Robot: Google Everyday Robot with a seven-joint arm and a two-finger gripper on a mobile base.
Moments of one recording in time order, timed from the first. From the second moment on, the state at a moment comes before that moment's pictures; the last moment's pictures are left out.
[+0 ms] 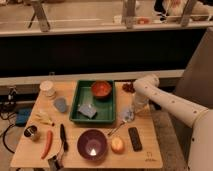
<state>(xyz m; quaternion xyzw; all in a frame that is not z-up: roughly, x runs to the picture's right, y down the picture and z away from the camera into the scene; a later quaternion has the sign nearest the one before) 0.198 0.128 0.915 -0.29 -0.10 -0.21 0.93</state>
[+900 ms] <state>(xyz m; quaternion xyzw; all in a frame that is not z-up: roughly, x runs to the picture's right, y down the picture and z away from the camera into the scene) 0.222 0.111 0.944 -0.30 -0.08 -0.17 0.93</state>
